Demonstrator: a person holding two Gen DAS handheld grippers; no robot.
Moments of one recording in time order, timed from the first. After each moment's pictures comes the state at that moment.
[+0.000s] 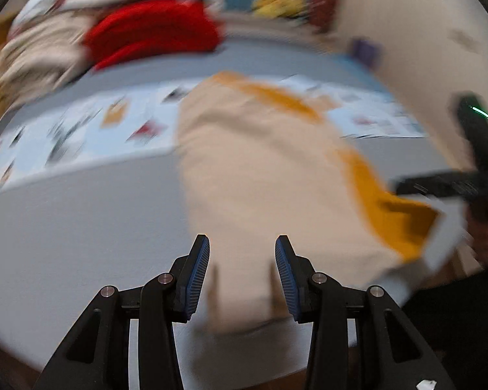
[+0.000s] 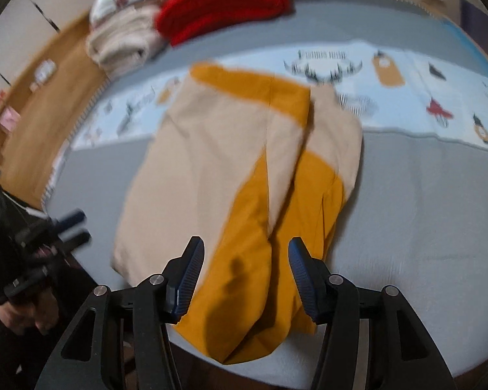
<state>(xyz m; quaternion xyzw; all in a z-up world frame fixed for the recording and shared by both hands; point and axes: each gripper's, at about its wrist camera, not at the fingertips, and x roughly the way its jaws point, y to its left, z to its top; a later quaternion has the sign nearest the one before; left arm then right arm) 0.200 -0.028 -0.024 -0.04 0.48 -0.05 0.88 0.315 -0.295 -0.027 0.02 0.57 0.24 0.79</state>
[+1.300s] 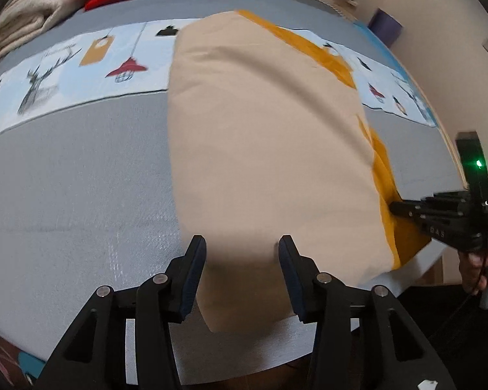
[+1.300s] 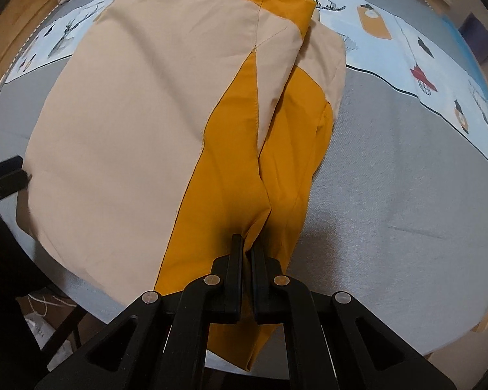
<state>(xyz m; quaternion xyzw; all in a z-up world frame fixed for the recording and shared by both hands) 0.228 -0.052 -0.062 -0.08 0.57 -0.09 0.81 0.319 -0.289 -0.092 -0.13 0.65 0.14 0.73</state>
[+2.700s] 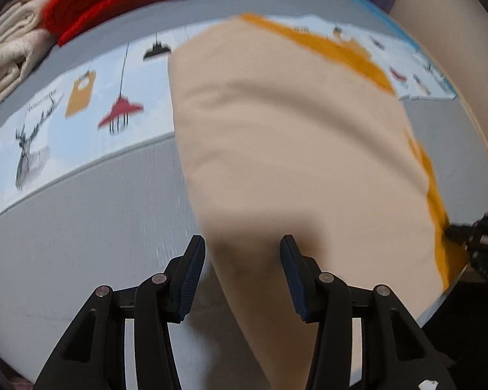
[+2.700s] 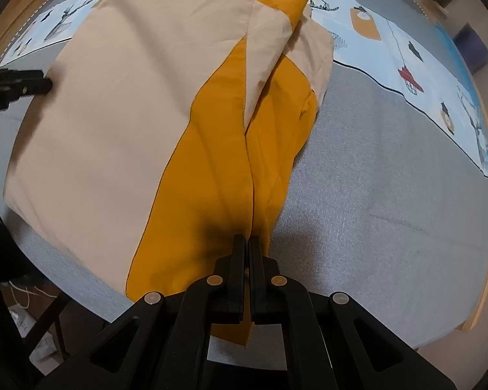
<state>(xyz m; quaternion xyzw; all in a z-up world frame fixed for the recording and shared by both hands) 0.318 -0.037 -0.069 0.02 0.57 -0.10 0.81 0.302 -0.294 -0.089 -0.17 0.65 0.13 0.73</state>
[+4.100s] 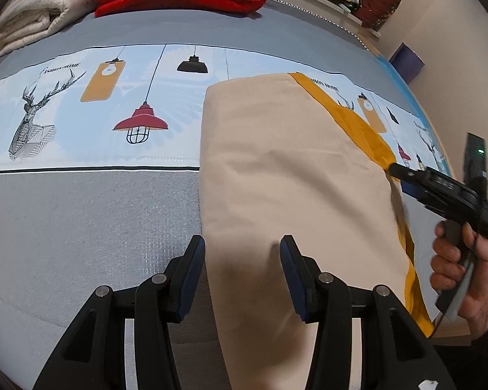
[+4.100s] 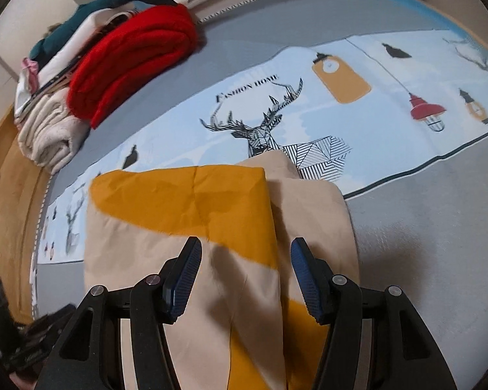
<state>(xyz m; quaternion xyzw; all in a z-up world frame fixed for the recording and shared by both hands) 0.352 0.006 -0.056 -0.13 0.54 -0.07 0.83 0.481 -0.303 -0.092 0.16 0.53 0.09 0.83</state>
